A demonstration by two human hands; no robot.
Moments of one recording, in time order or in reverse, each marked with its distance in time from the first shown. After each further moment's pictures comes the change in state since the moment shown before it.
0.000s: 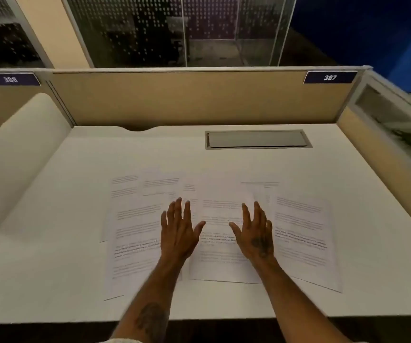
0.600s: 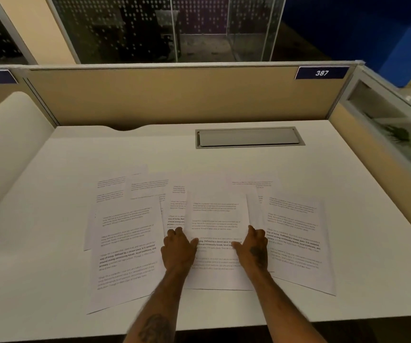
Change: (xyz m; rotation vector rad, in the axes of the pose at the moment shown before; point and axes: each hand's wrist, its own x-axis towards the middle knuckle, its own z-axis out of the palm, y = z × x) left_hand -0.005 0.026 0.033 -0.282 -0.317 -0.428; right_hand -0.003 0.023 0.024 0.303 -0.218 0.374
